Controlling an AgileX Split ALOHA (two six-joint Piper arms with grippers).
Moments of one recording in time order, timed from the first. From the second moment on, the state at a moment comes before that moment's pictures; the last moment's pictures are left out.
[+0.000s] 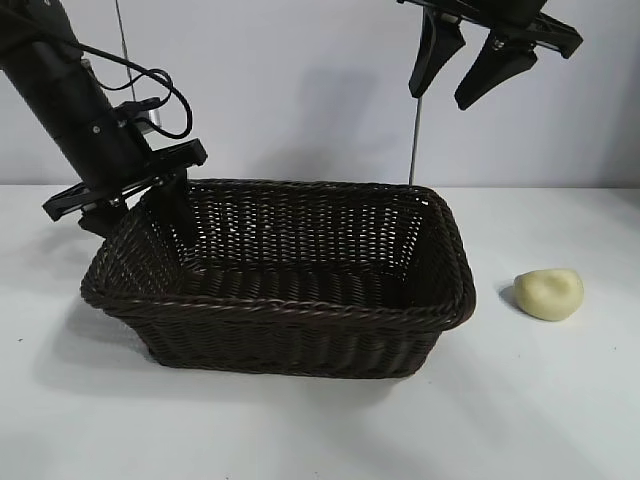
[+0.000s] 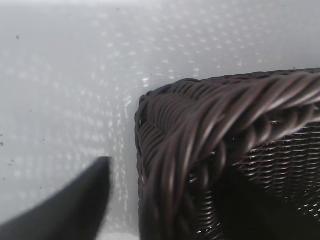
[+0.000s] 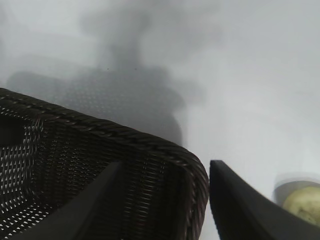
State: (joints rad) left arm -0.19 2.21 -1.66 -0.49 1.03 0.19; right arm 0.22 1.91 -1.75 0.24 1.00 -0.02
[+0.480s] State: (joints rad) left arm -0.19 2.07 -1.66 -0.44 1.09 0.19; right arm 0.22 1.91 -1.75 0.24 1.00 -0.02
